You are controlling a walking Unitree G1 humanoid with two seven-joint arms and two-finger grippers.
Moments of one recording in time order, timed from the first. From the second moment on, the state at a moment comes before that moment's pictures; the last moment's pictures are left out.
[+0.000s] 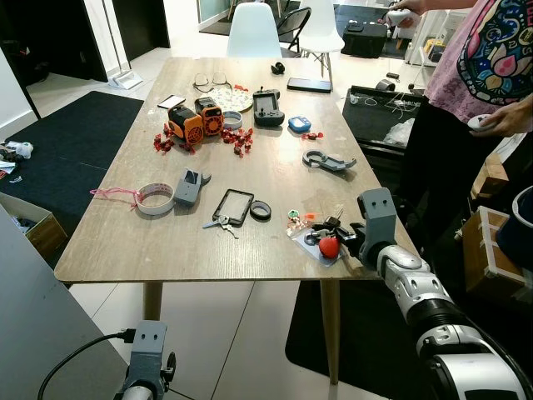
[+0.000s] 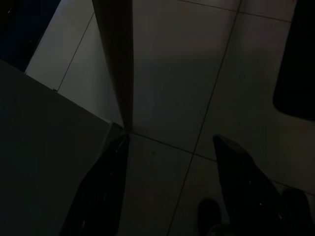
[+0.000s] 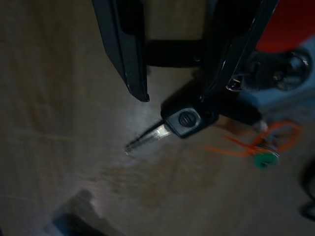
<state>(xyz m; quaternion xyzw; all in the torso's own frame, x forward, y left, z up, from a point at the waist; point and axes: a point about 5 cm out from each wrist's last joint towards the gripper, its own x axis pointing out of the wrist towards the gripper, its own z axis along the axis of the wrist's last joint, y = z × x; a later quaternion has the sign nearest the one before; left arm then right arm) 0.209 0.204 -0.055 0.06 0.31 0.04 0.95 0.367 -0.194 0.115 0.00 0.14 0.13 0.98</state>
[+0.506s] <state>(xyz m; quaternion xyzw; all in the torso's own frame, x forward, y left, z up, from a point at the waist) 0.210 0.205 -0.054 0.06 0.31 0.04 0.95 0.368 -0.190 0.116 0.01 0.14 0.14 0.98</state>
